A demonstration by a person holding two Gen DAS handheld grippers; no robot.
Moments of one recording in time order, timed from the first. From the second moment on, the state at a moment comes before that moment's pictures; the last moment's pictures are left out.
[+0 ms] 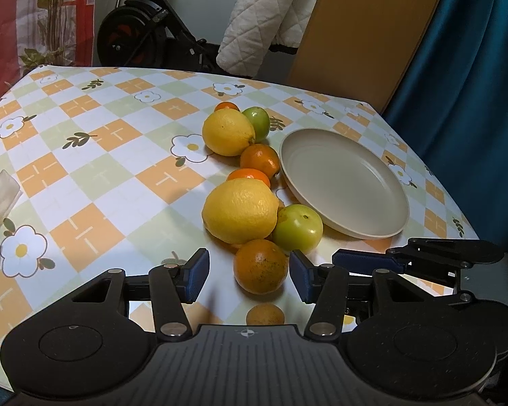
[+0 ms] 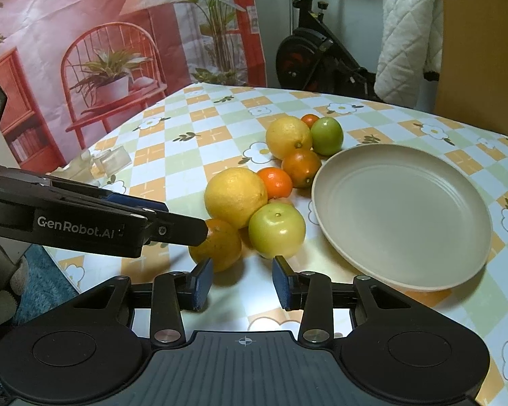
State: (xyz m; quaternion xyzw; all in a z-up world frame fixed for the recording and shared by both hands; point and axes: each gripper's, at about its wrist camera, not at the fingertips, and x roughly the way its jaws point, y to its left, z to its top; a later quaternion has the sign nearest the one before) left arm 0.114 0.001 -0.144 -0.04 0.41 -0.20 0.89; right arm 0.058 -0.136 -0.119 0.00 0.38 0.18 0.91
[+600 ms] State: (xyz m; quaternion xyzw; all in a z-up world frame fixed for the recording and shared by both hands) left arm 0.135 0.009 -0.164 -0.09 0.44 -0.22 0.87; right arm 0.067 -0.118 -0.129 -0.01 0.38 0.21 0.90
